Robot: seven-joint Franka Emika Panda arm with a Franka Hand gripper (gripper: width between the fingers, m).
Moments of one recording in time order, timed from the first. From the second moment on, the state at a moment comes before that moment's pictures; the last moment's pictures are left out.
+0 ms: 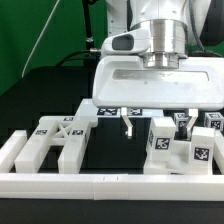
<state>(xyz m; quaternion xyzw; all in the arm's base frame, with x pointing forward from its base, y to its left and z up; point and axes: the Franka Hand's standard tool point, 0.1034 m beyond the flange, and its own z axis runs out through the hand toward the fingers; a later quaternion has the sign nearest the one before) 0.624 0.029 0.081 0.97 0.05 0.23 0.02</state>
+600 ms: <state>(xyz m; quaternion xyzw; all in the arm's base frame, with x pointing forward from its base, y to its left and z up) 0.624 0.033 0.103 0.99 0.03 0.11 -0.02</state>
